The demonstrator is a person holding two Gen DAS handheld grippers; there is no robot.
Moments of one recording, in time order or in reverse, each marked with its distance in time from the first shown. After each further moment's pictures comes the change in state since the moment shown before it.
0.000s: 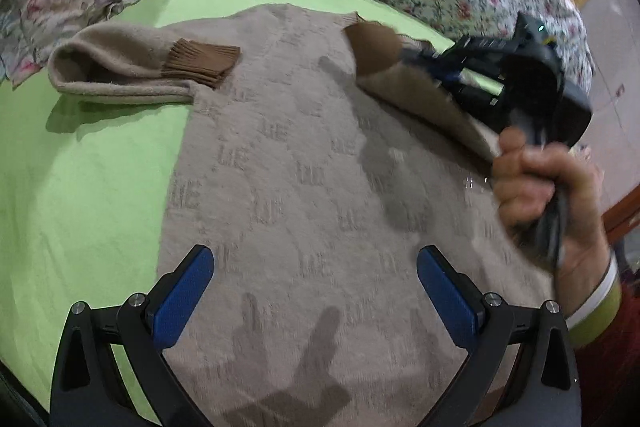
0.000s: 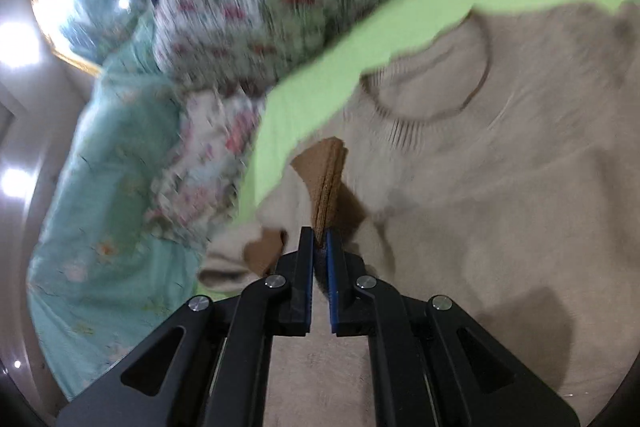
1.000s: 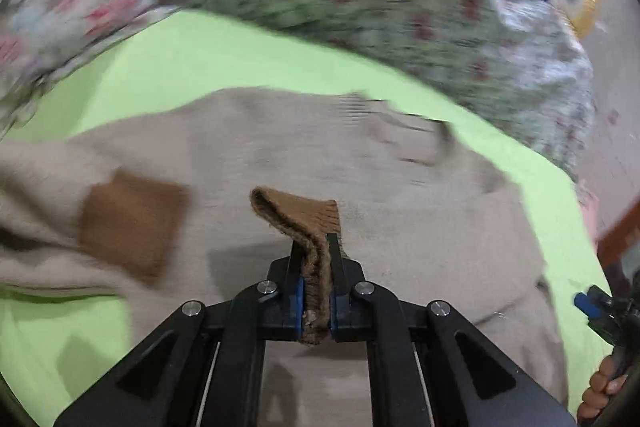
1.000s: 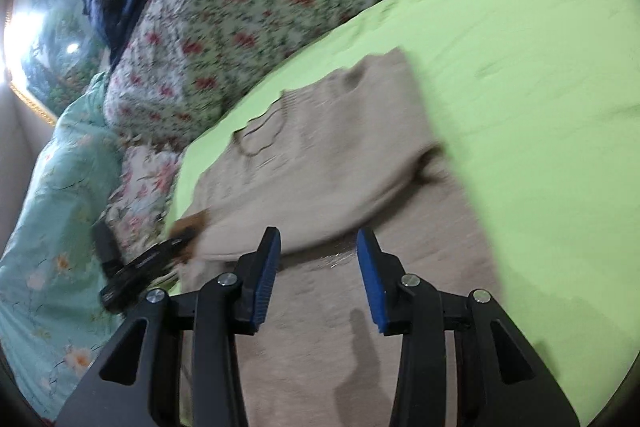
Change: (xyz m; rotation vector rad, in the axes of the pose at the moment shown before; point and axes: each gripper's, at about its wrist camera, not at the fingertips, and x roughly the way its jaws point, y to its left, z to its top) left arm 0.091 0.011 0.126 0.002 -0.142 -0.051; right arm -0.215 -0.080 -0.083 0.085 -0.297 -0.320
